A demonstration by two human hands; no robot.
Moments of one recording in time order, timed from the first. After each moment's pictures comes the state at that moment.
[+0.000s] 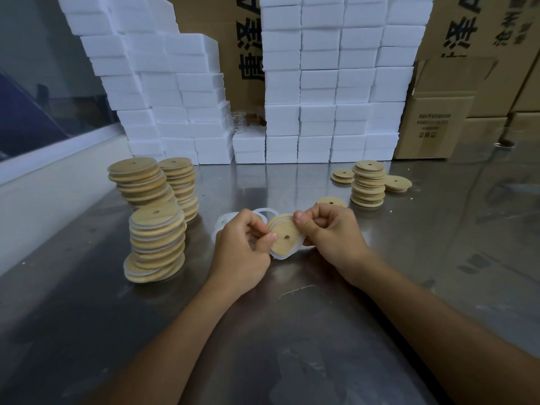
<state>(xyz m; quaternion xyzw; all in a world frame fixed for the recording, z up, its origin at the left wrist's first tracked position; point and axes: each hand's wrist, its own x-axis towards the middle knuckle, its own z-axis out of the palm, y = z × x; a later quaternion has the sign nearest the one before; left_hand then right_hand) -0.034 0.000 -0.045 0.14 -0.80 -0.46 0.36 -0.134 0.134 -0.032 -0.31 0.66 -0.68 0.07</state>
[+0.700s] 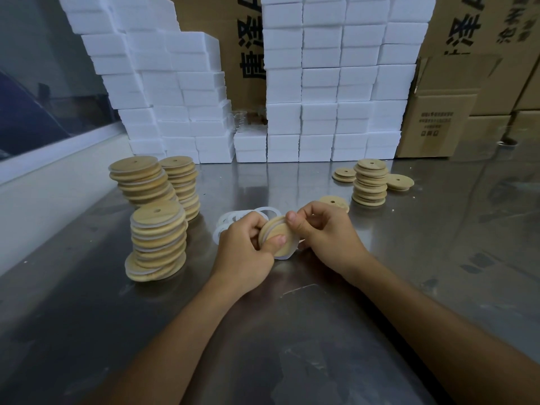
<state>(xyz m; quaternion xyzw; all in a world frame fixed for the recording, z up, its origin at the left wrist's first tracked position) -0.032 0.002 -0.041 0.12 -0.84 -0.42 0.32 -0.133 0.131 -0.034 -0.37 0.68 -0.63 0.06</state>
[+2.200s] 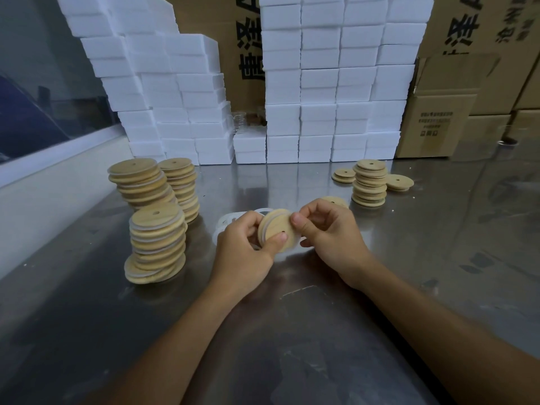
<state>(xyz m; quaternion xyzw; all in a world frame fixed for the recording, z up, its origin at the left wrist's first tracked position) -0.034 0.003 -0.044 0.11 -0.80 -0.47 0.35 -0.128 0.136 -0.030 -0.35 0.65 -0.67 0.06</state>
